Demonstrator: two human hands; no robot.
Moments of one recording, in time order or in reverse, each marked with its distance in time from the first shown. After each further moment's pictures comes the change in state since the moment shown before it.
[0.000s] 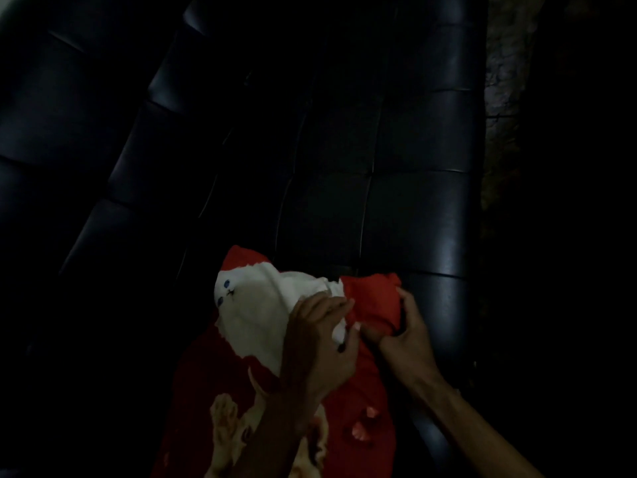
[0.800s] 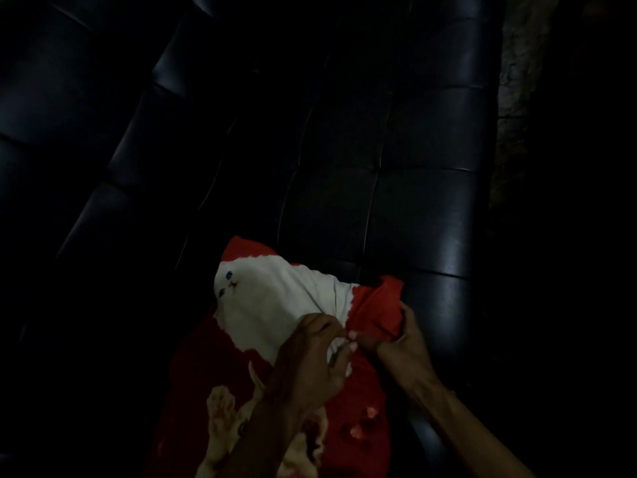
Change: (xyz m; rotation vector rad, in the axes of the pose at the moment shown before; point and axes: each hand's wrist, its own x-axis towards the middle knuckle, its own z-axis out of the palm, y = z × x) left_hand -0.023 -0.008 -0.013 -0.047 -0.208 -0.069; right_hand -0.001 0.019 0.004 -0.001 -0.008 0.206
